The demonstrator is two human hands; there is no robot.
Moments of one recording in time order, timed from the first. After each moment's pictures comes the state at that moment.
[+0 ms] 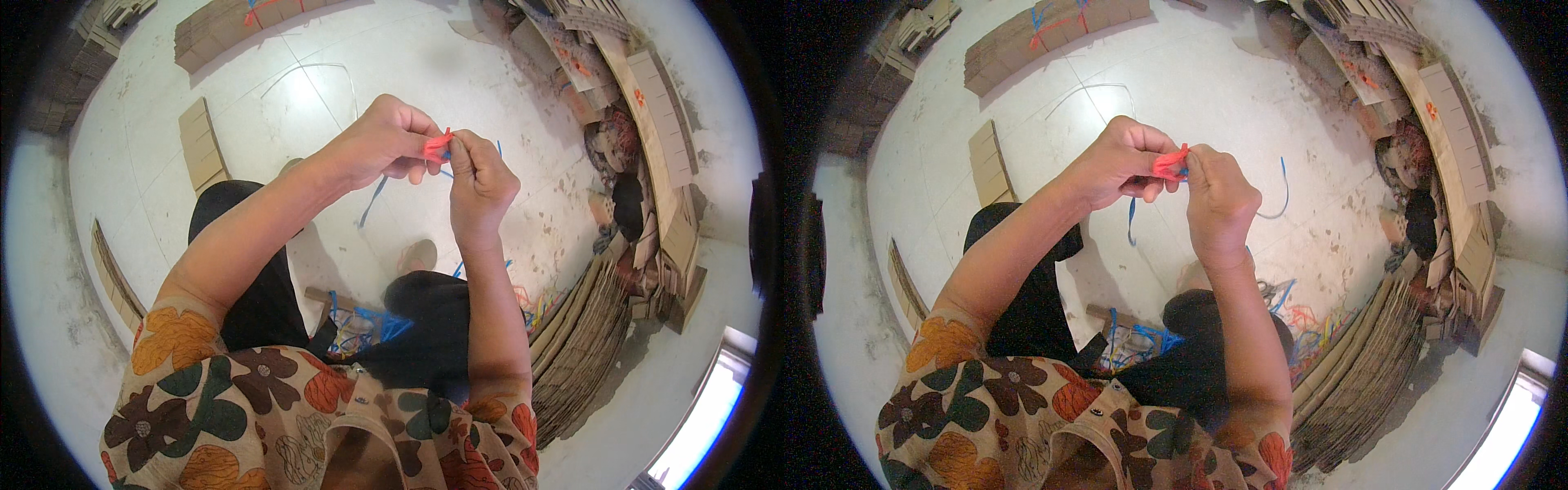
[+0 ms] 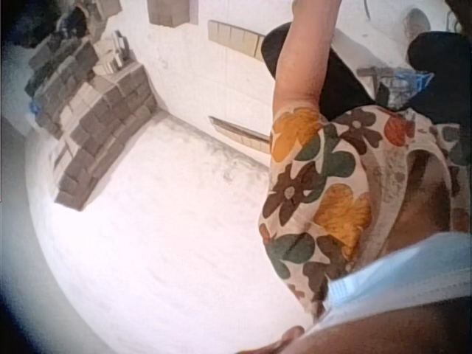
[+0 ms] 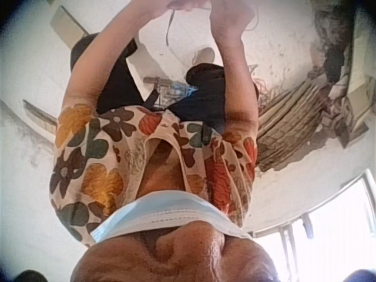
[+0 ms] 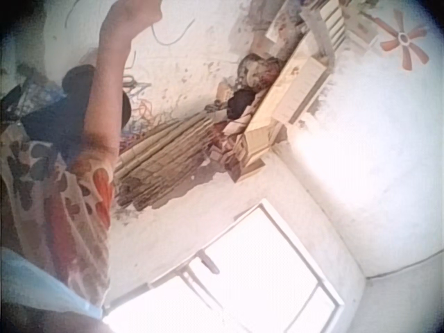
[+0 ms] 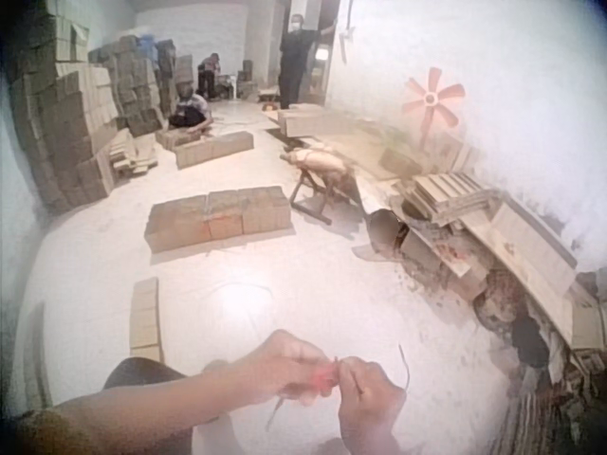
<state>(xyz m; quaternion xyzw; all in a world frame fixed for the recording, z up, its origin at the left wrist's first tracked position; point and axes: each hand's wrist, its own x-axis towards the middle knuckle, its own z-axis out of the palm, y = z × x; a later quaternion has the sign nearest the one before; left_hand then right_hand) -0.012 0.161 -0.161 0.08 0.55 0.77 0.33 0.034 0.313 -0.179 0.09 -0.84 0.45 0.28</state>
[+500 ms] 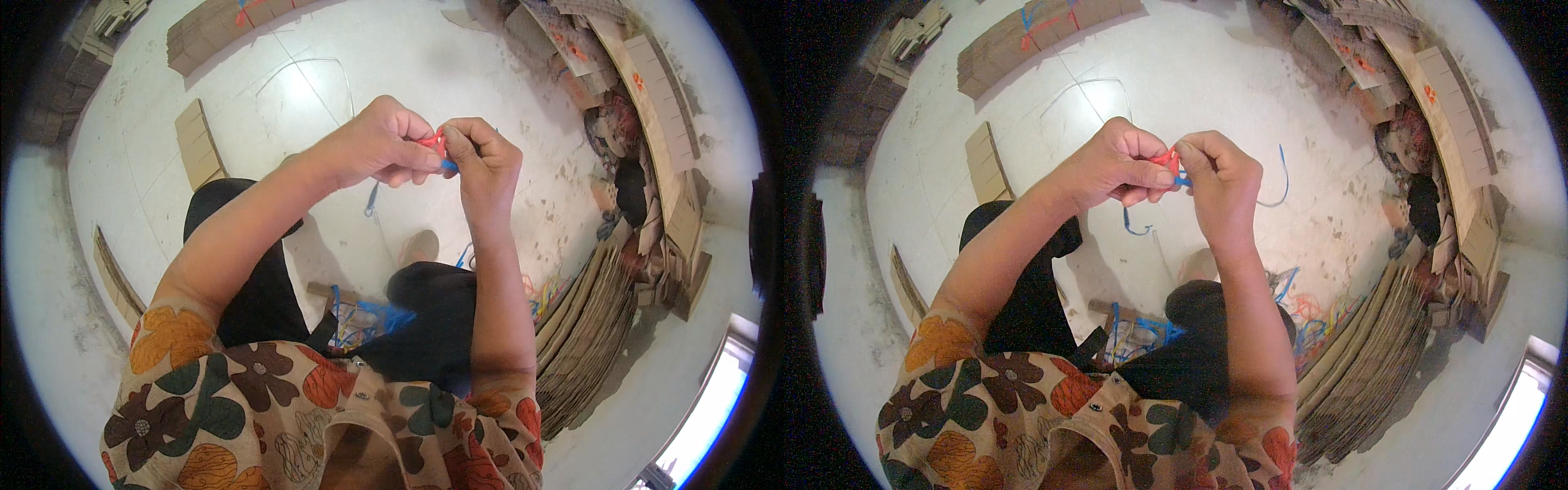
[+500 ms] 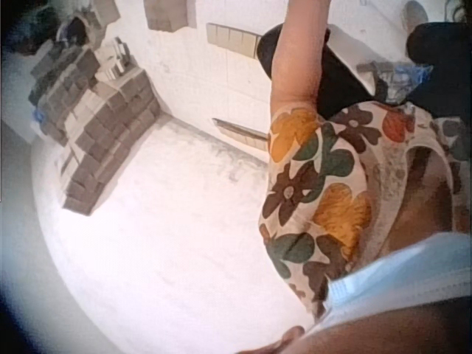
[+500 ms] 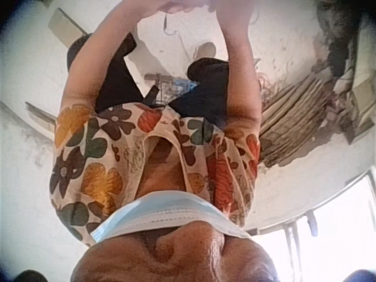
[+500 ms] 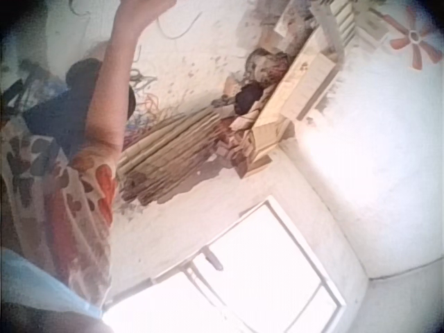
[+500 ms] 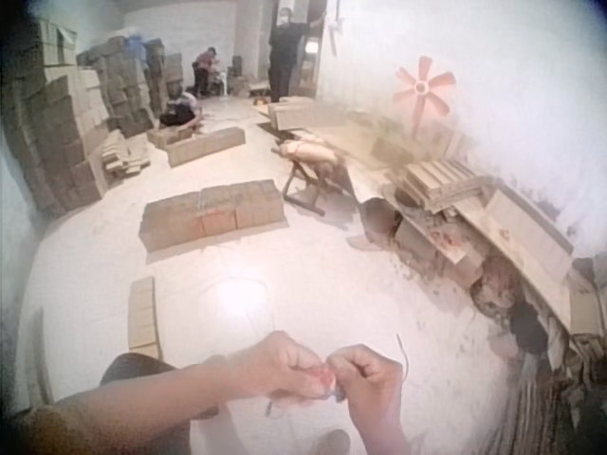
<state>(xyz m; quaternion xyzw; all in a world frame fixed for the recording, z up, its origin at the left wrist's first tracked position) -0.003 0.162 -0.151 0.13 0.58 0.71 0.38 0.037 0.326 -0.166 -0.03 -0.76 0.64 0.07</state>
